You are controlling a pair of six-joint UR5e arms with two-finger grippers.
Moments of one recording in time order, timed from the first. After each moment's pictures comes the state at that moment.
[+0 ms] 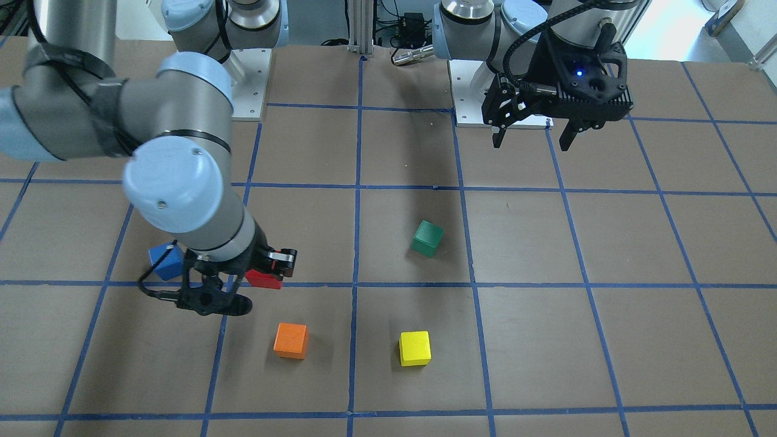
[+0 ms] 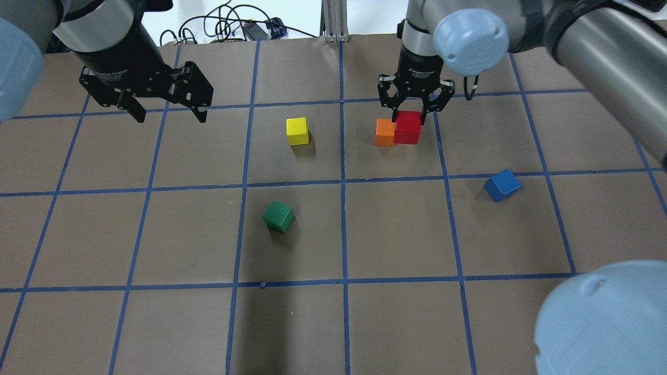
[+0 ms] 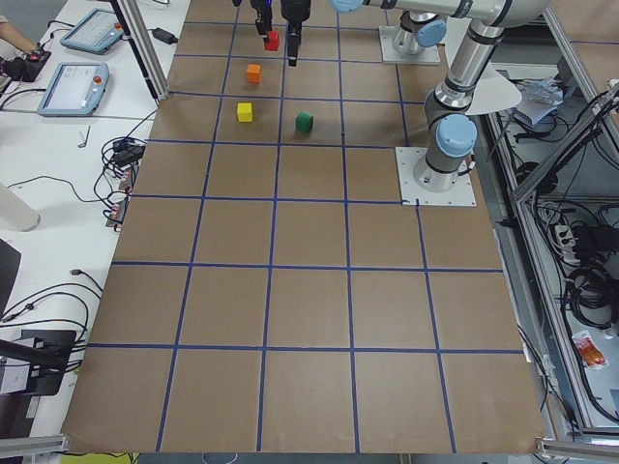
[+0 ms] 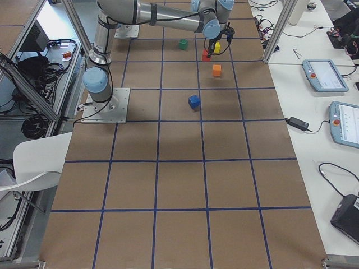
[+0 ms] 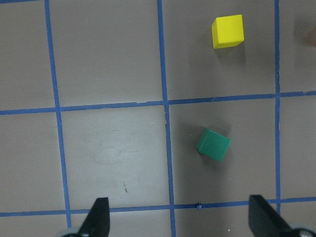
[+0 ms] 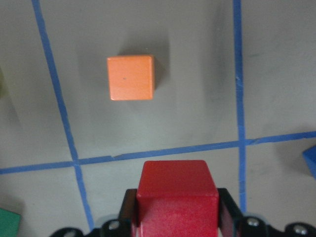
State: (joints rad) left arm -1.59 -1.55 -1.52 -1.59 1.59 0.02; right arm 1.66 -1.16 1.38 -1.66 -1.50 0.20
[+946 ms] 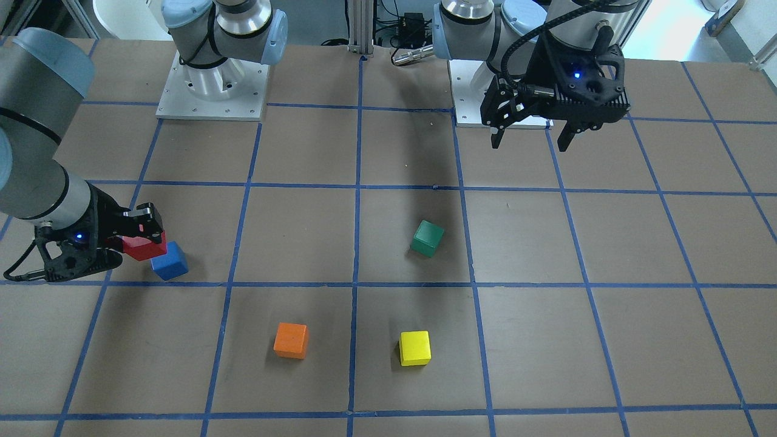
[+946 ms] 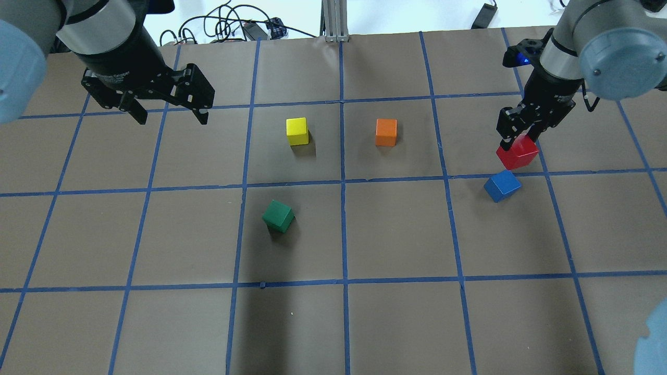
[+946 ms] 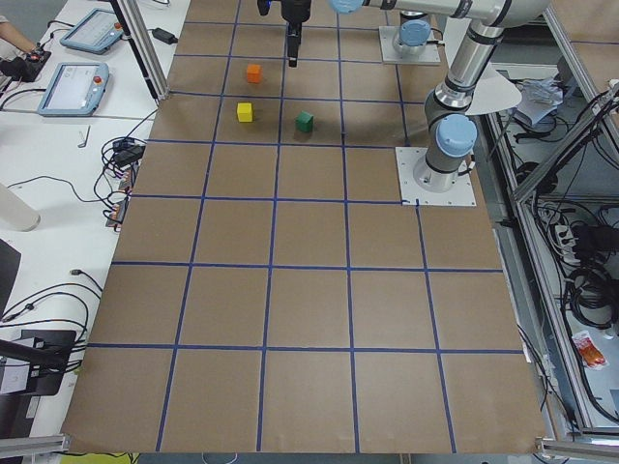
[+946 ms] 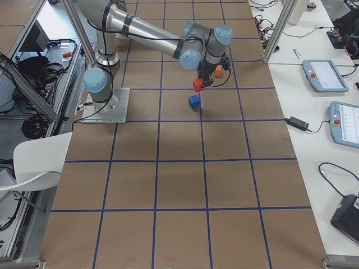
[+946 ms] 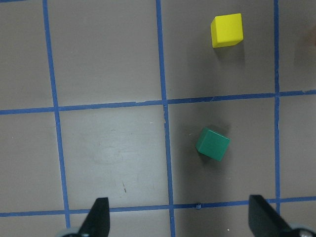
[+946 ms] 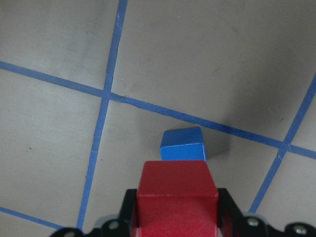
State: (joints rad) left arm -1.59 -1.55 -1.53 -1.59 1.59 0.02; right arm 1.35 -1.31 1.67 -1.76 -1.55 -0.51
